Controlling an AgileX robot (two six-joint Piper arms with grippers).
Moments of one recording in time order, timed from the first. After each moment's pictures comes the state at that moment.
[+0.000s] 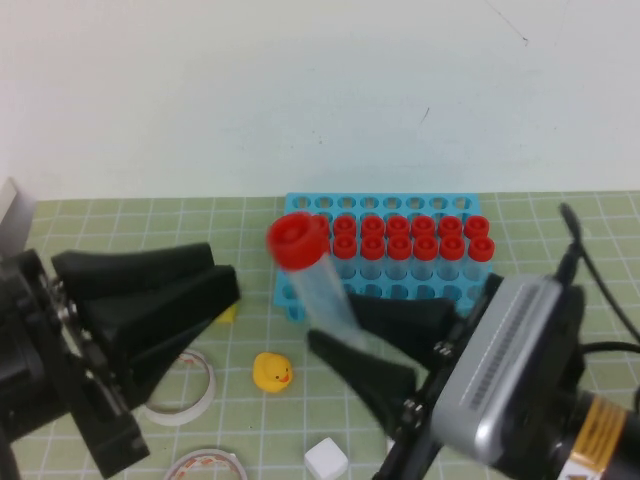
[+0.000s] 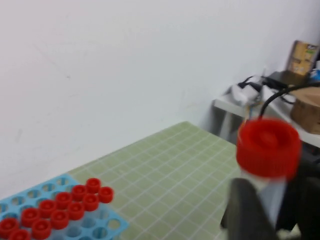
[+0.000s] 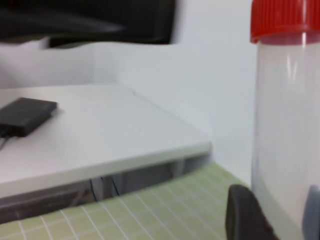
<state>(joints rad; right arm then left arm) 0.99 1.33 -0.56 0.01 -0.70 -0.14 -0.17 0.78 -0.60 -1.68 0.77 1.49</state>
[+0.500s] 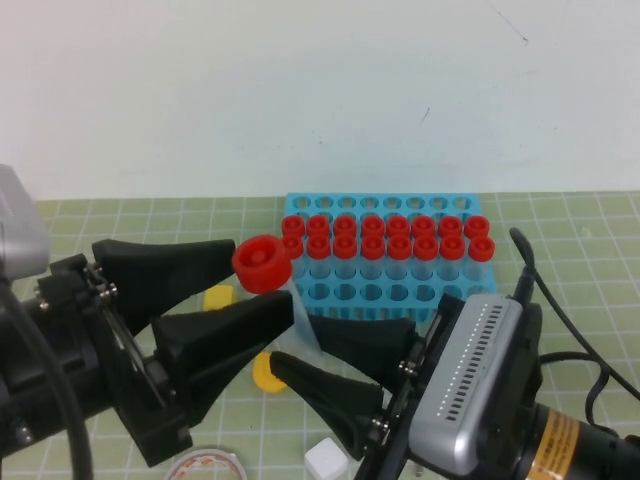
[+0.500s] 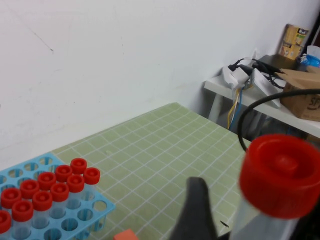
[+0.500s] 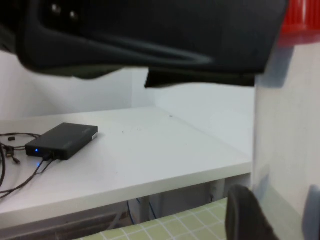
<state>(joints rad) 0.99 1.45 -0.56 -0.12 -0.89 0.02 -0.28 0.85 -0.62 -1.68 0.70 1.48</state>
